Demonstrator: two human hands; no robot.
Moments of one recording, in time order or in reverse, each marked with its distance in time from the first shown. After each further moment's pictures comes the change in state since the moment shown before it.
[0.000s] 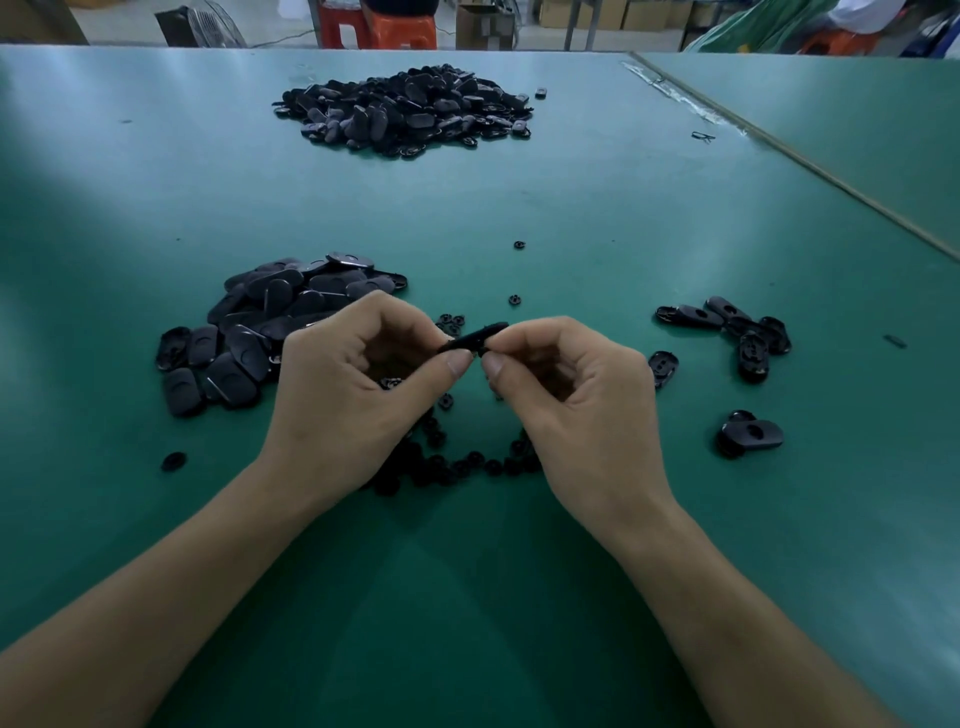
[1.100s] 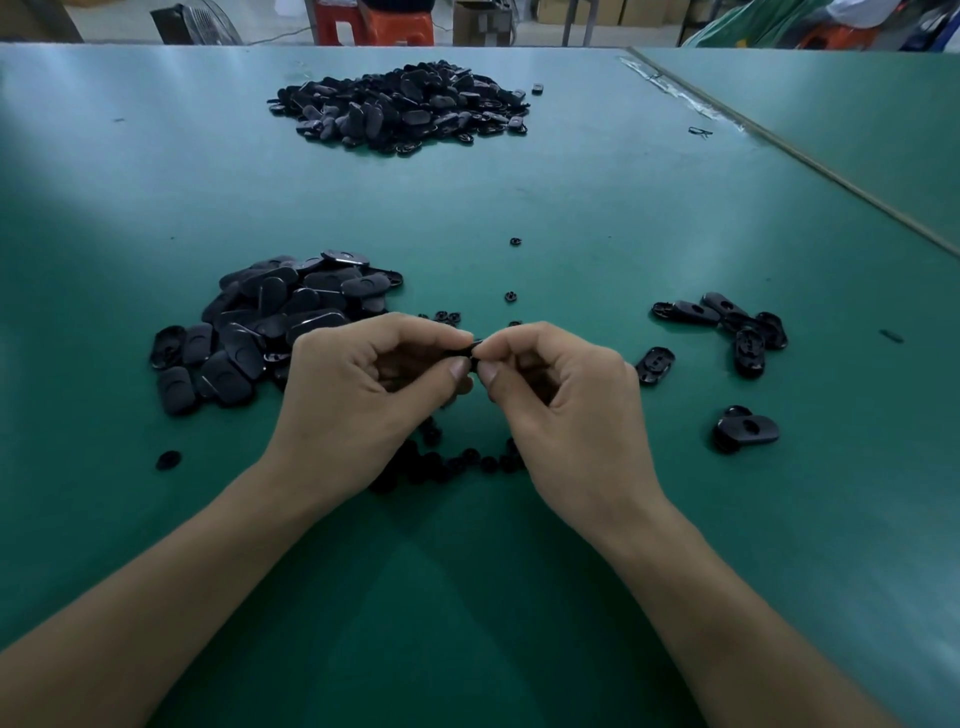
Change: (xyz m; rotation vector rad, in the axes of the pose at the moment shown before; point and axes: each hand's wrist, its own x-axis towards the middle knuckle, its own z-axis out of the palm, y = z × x) left_hand -0.003 0.001 0.002 -0.065 -0.104 -0.055; right_hand -0.003 0.000 0.002 -0.113 -0.027 0.014
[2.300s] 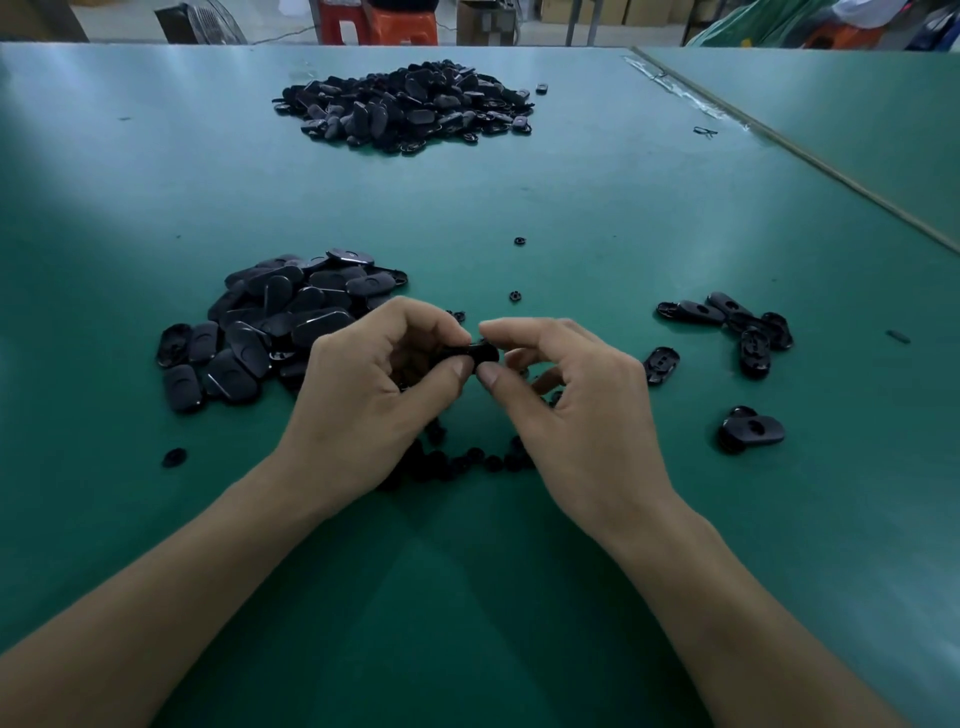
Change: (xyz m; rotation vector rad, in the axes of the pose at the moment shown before) left_hand 0.001 -0.001 0.001 0.090 0.001 -0.008; right_hand 0.002 0.000 -0.005 -0.190 -0.009 -0.071
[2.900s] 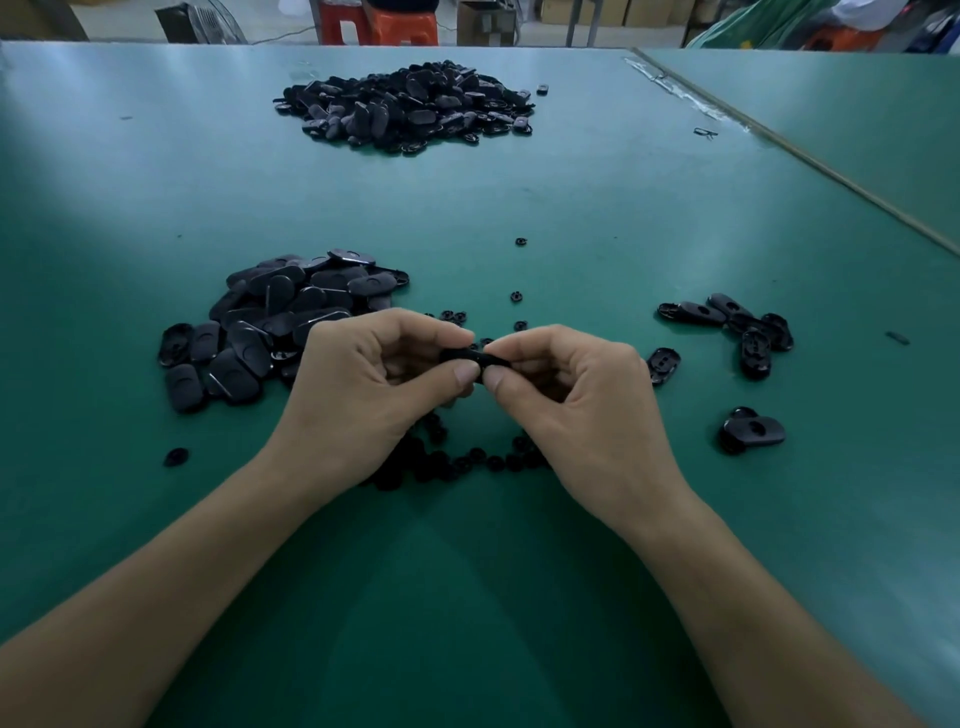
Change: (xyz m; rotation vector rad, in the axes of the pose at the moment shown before) left_hand 0.003 -0.002 -0.005 -0.215 -0.044 -0.138; right_hand 0.002 0.009 -0.004 0.216 -0.097 0.154
